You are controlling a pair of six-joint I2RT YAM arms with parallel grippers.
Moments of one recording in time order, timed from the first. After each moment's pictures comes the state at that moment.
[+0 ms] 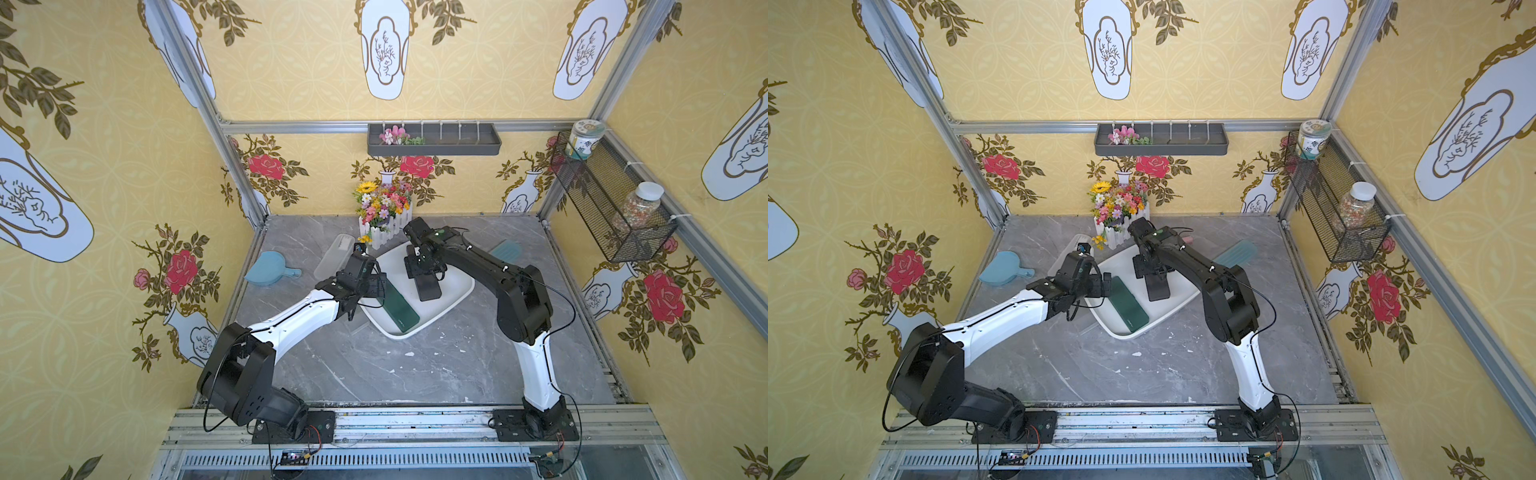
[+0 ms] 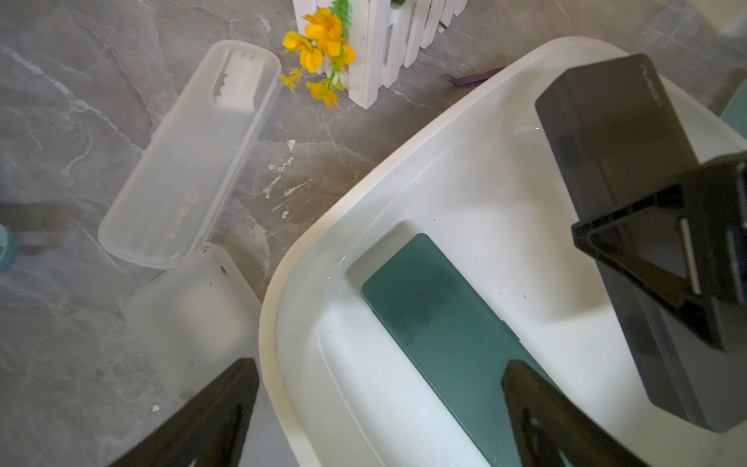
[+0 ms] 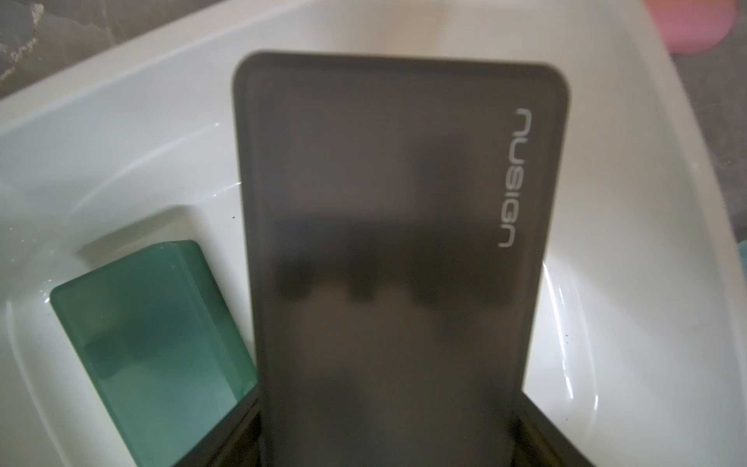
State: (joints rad) left arm -0.56 1.47 0.96 -0.31 -0.25 -0.40; right arm 0.59 2.16 1.88 -0.95 0.14 0.32
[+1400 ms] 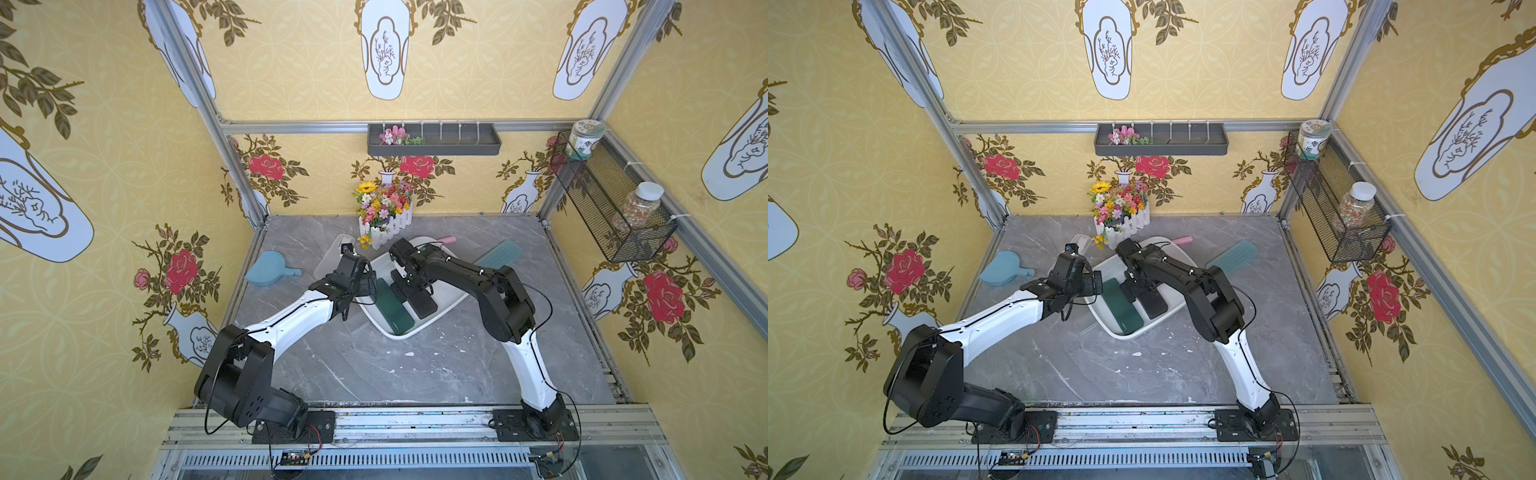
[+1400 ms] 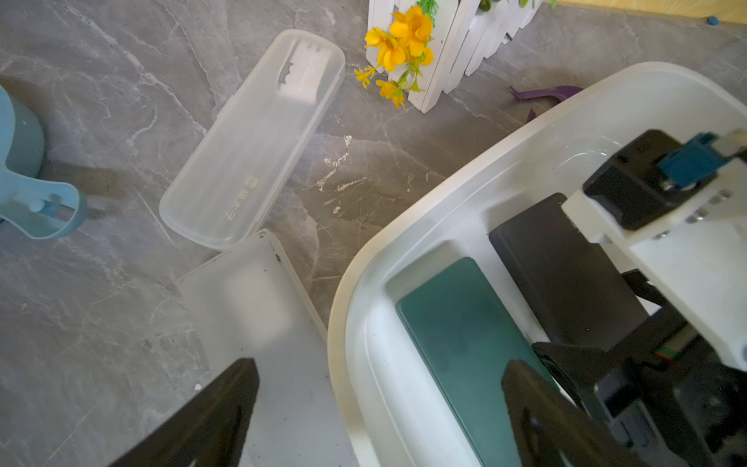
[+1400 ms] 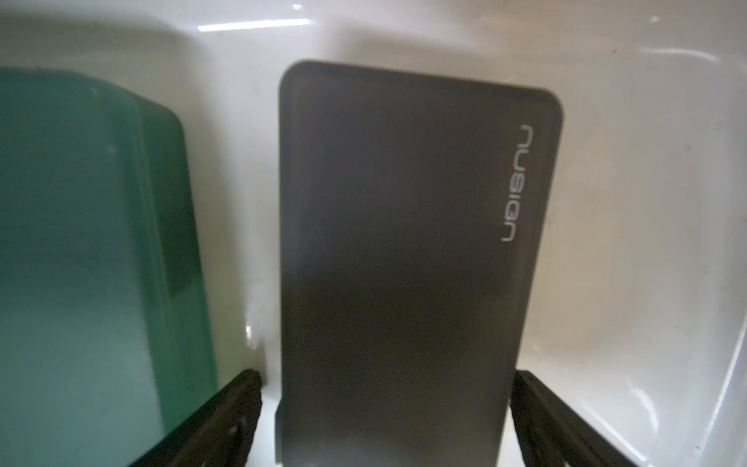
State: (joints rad) left arm -0.50 1.47 0.92 -0.30 -0.28 -0.44; right arm 0.67 2.26 1.81 -0.87 0.10 0.05
